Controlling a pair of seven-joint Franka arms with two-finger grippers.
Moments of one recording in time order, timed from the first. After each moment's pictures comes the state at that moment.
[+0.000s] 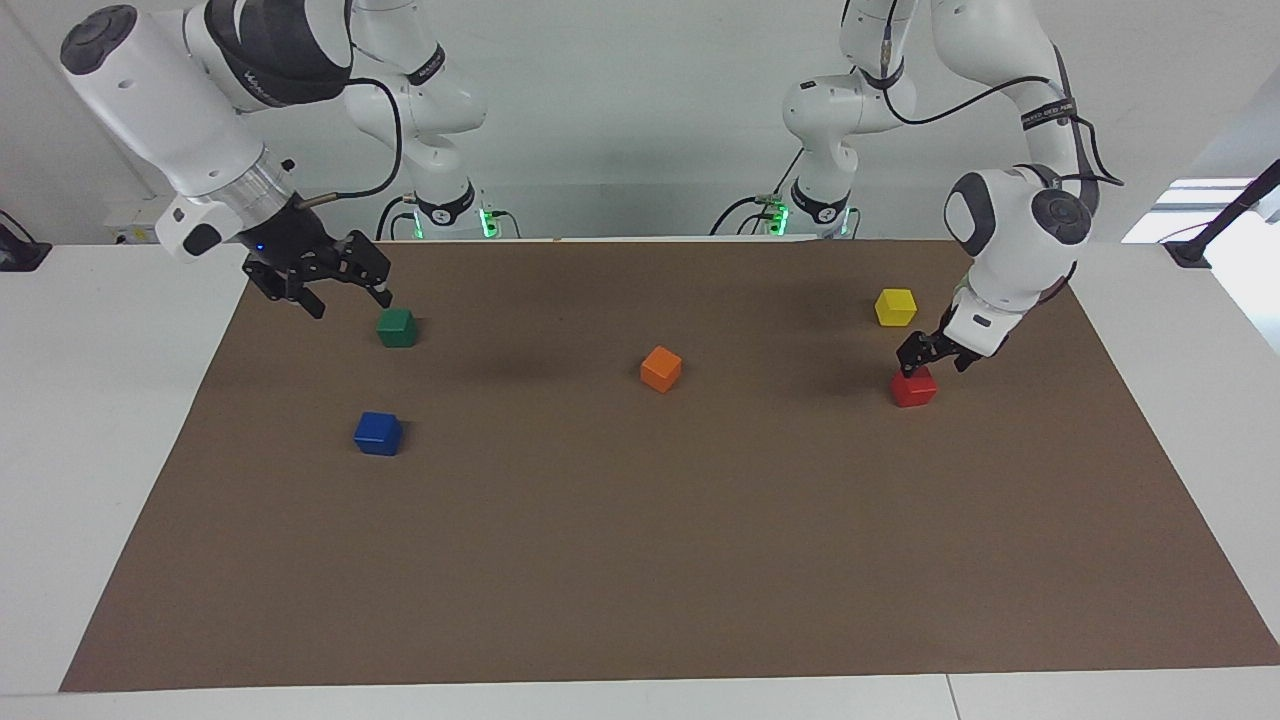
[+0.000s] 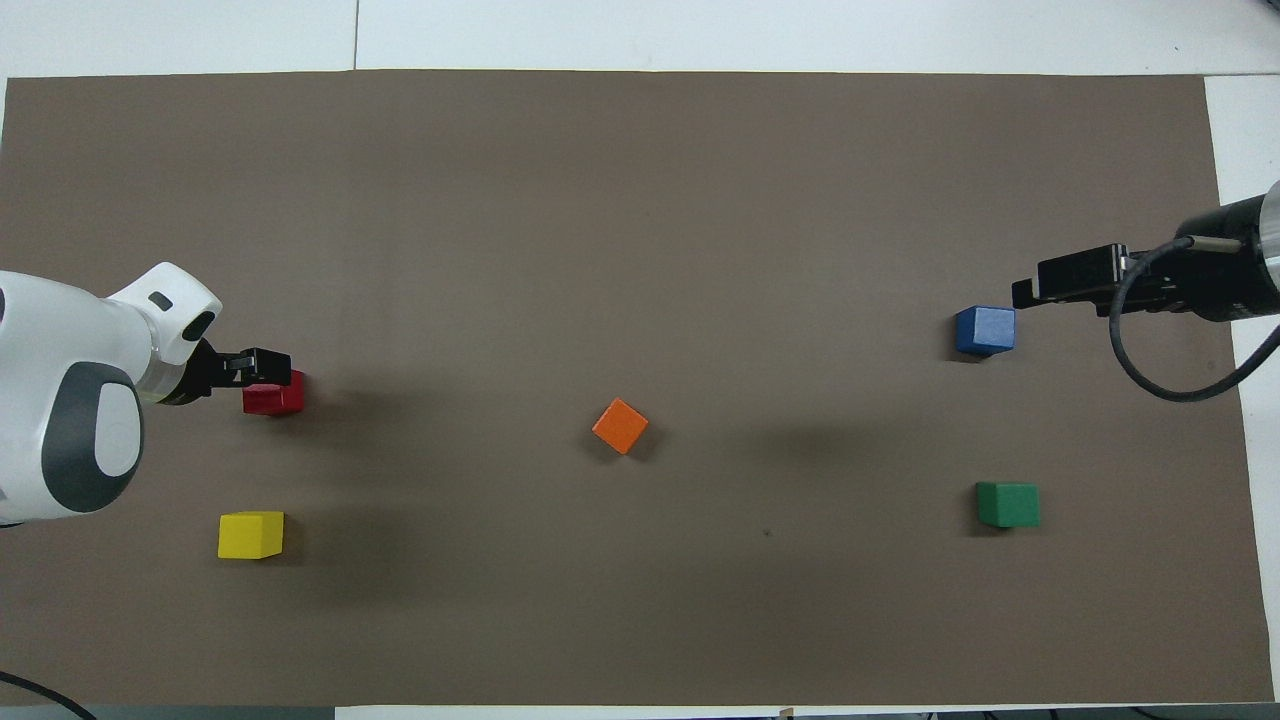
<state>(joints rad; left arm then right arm) 0.06 0.04 -0.04 -2.24 -0.02 2.27 -0.02 0.04 -0.01 -0.09 -1.76 0.44 1.71 -0.07</state>
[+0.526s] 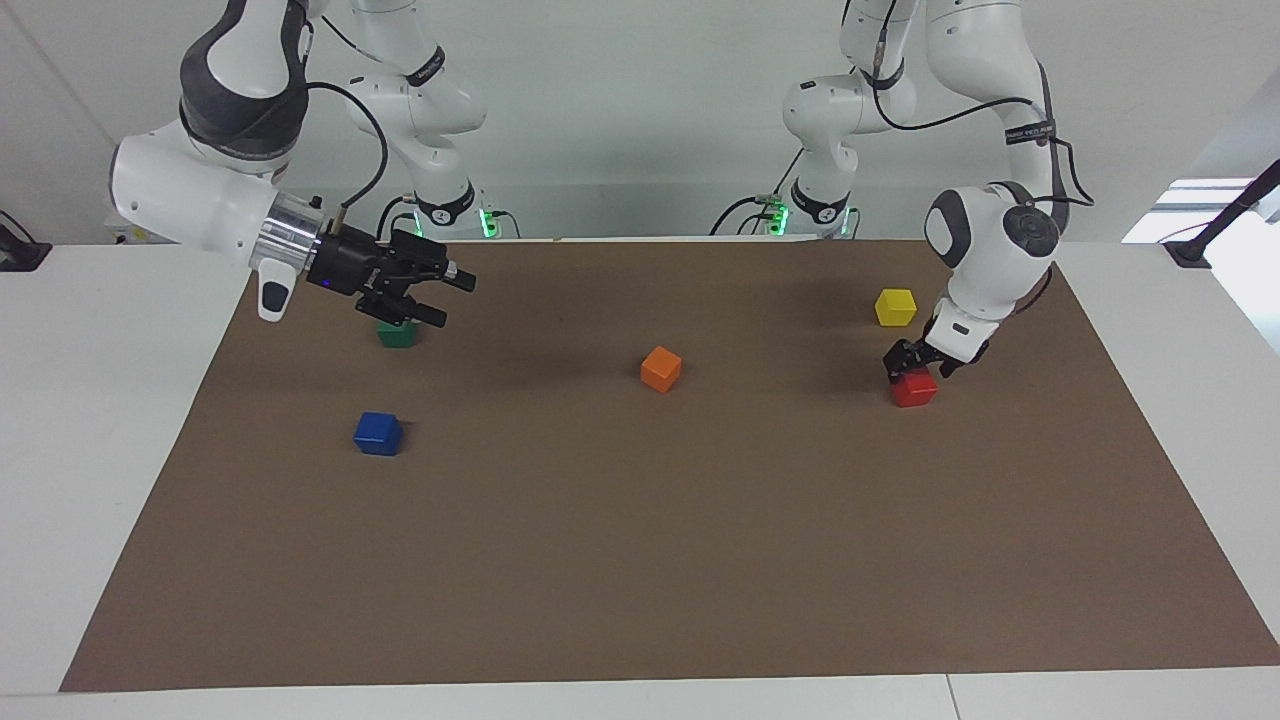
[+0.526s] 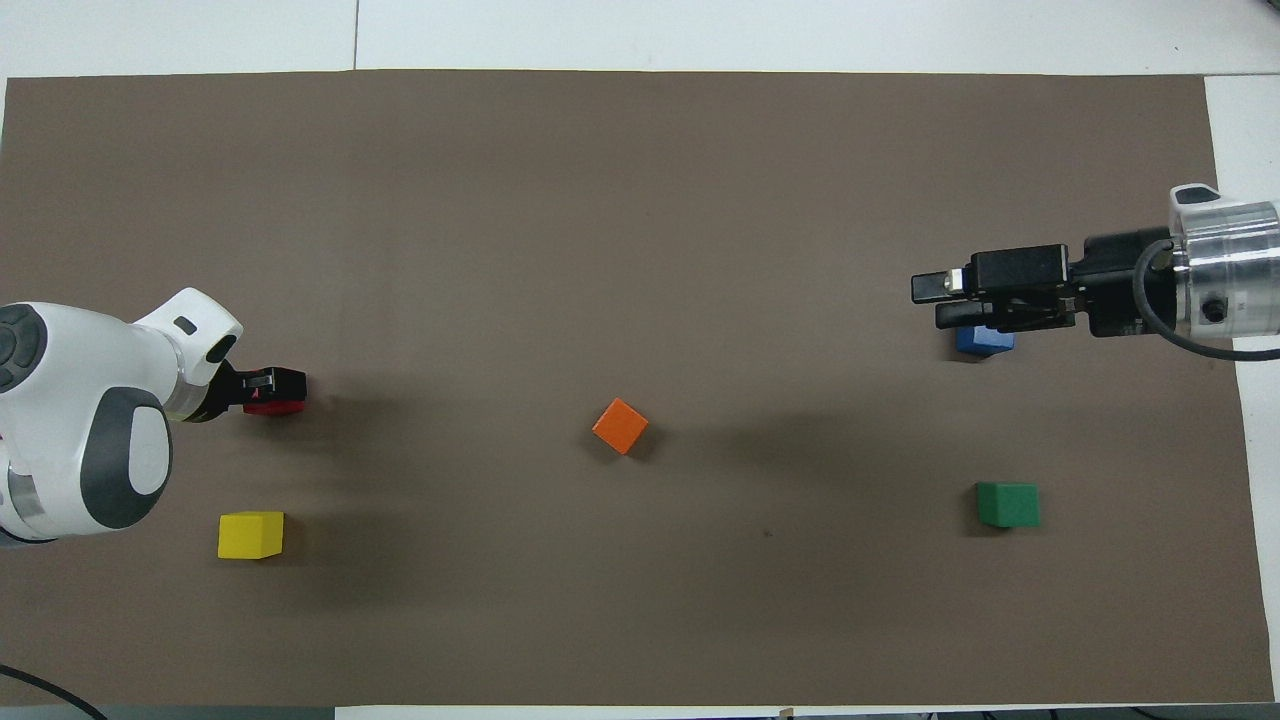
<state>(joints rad) 0.06 0.06 -0.04 -2.30 -0.02 2.33 -0.02 0.01 0.01 -0.09 -1.94 1.05 1.73 -0.28</state>
